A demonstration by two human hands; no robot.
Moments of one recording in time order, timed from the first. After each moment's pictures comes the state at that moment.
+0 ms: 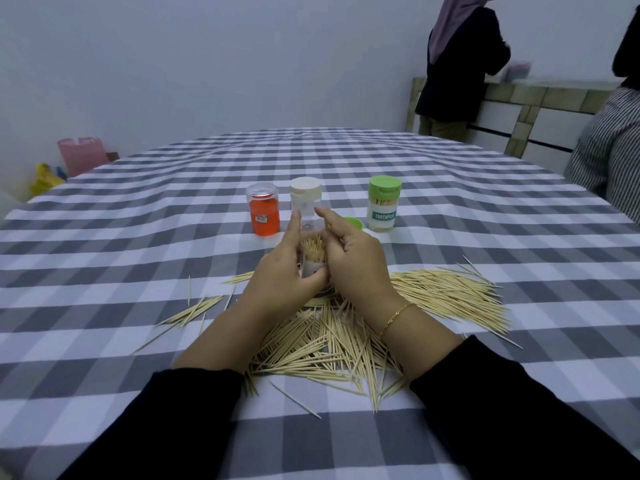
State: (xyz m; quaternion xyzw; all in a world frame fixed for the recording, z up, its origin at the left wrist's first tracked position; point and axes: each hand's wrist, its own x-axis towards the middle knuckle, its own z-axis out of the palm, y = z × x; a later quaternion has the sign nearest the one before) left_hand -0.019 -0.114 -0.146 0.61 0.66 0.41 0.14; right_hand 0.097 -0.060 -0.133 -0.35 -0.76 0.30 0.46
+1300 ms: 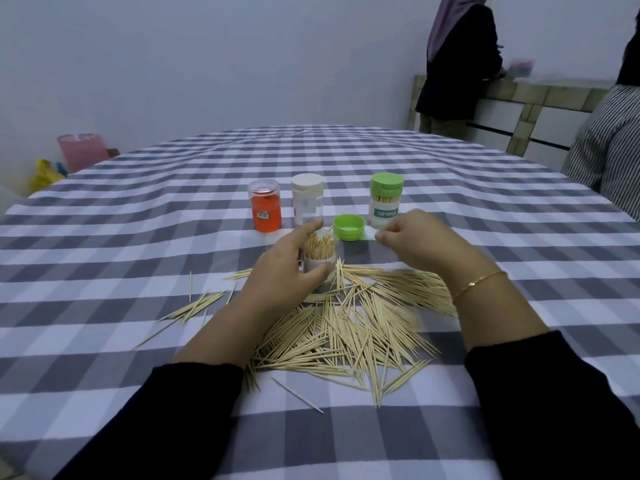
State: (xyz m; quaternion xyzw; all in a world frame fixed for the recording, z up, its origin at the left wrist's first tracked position) left_hand -0.023 -0.114 -0.145 0.62 0.67 0.39 0.12; right_hand 0.160 -0.025 -0.088 -0.51 -0.83 0.19 0.14
